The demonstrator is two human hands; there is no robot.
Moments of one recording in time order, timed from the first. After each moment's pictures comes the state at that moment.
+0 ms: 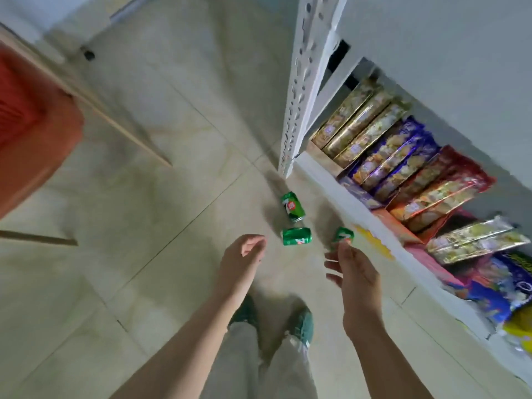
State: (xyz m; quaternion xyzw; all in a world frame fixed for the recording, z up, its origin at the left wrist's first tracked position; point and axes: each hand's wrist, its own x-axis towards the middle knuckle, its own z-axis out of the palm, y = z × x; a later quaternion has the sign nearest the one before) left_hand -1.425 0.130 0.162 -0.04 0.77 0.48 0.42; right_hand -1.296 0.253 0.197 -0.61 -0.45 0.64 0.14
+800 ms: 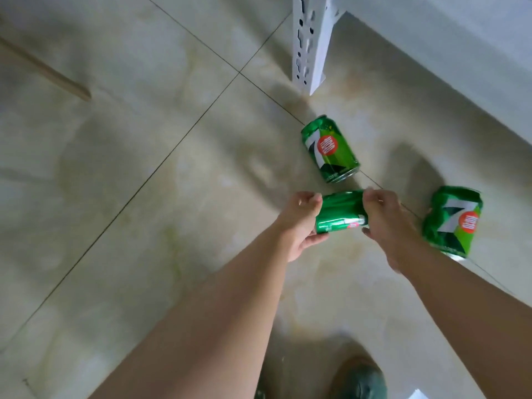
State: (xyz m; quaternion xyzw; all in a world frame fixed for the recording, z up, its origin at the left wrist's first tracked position) left_hand -1.424 0.217 -0.269 -0.19 0.64 0.45 0.60; right_hand -1.322 0.314 -0.263 -0.63 -0.53 0.57 -0.06
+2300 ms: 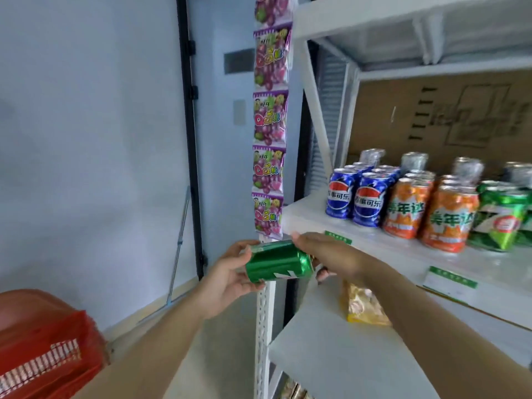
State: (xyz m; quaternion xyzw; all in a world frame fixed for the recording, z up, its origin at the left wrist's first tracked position) left_hand -1.485 0.156 0.777 0.29 0.44 0.73 0.43; right_hand -1.322 0.295 0.850 -0.24 -0.85 0.46 0.09
